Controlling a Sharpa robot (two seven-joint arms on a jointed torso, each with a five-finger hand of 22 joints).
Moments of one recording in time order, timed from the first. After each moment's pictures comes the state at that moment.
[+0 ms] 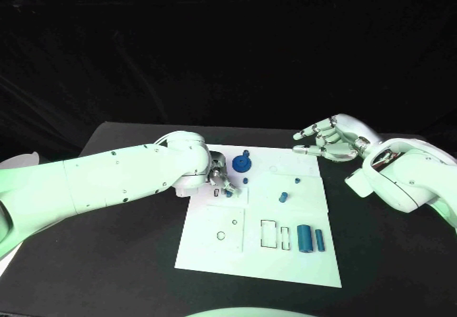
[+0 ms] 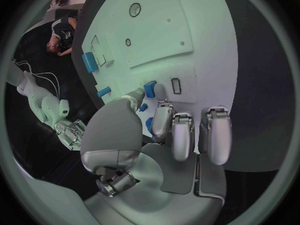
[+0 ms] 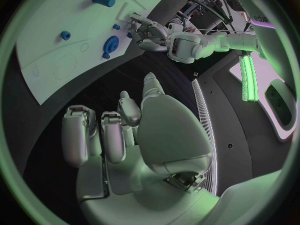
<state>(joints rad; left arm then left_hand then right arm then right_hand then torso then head) 1.28 -0.65 -0.05 1.45 -1.12 0.21 -0.70 1.04 -0.17 0.32 0.29 0.05 1.01 0.00 0.63 0.77 1.42 -0.06 1.29 1.25 1.47 -0.10 1.57 1.31 0.03 1.47 0.01 1.54 1.31 1.24 -0.93 0.03 1.61 -0.94 -0.32 0.04 1.40 -0.05 -0.14 0.25 0.21 0.98 0.15 0.09 0.07 1.34 0.06 1.12 1.23 1.47 -0.02 1.52 1.31 0.05 1.45 0.08 1.41 1.28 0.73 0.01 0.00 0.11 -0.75</state>
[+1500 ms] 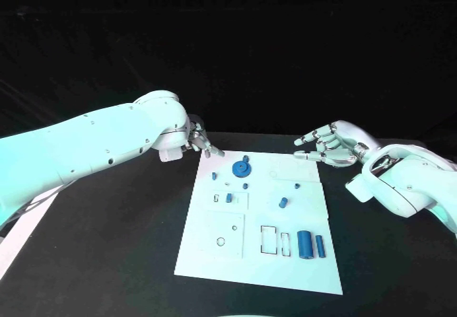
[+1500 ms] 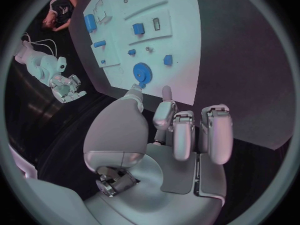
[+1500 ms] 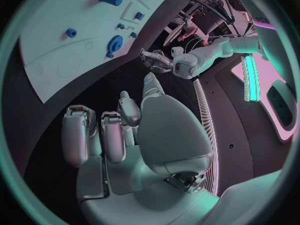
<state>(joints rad) 1.41 -0.65 0.01 1.26 -1.04 0.22 -0.70 1.11 -0.09 0.03 0.29 0.06 0.90 0.07 0.48 0.65 1.37 -0.01 1.21 1.17 1.47 -0.07 1.57 1.31 0.02 1.47 0.04 1.52 1.31 1.24 -0.93 0.03 1.59 -0.94 -0.32 0.04 1.40 -0.05 -0.14 0.25 0.21 0.98 0.15 0.09 0.07 1.34 0.06 1.12 1.23 1.47 -0.02 1.52 1.31 0.05 1.45 0.08 1.41 1.28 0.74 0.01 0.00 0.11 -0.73</state>
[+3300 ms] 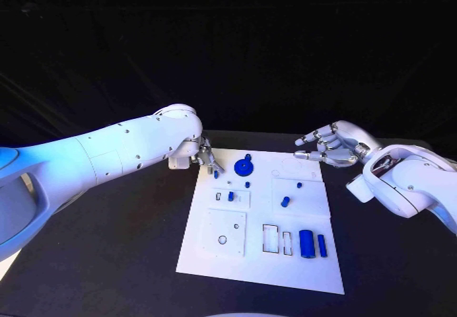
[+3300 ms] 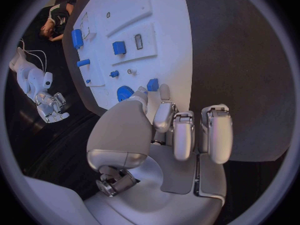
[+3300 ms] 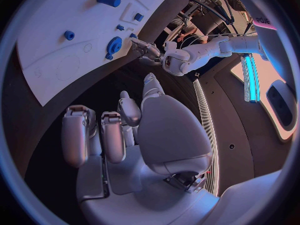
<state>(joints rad) 1.37 -0.54 -0.03 1.11 -1.05 0.36 -0.70 1.15 -0.03 0.07 0.29 0.06 0.96 0.04 0.52 0.66 1.38 -0.02 1.24 1.19 1.47 -0.07 1.57 1.31 0.02 1.46 0.04 1.53 1.31 1.24 -0.92 0.03 1.58 -0.94 -0.32 0.04 1.39 -0.04 -0.14 0.25 0.21 0.98 0.15 0.09 0.07 1.34 0.06 1.12 1.23 1.47 -0.02 1.52 1.31 0.05 1.45 0.08 1.41 1.27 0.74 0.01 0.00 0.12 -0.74</state>
